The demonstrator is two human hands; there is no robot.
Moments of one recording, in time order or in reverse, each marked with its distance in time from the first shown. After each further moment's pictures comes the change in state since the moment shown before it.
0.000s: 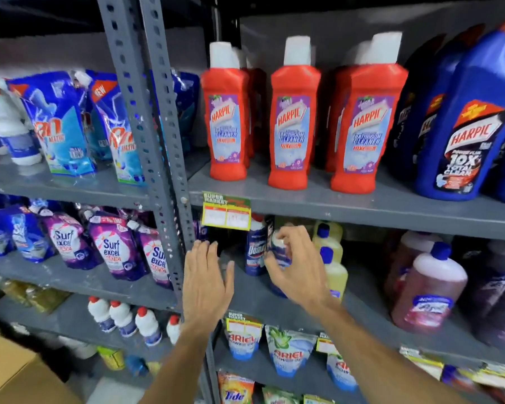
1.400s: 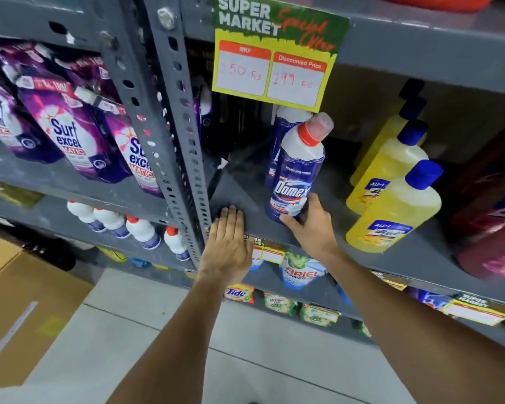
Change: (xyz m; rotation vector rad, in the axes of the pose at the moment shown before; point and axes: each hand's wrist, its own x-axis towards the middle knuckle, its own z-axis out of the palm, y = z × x) left_hand -0.080 -0.083 0.164 0.118 -0.689 0.008; right_hand -0.078 0.144 0.167 0.136 -0.390 0.677
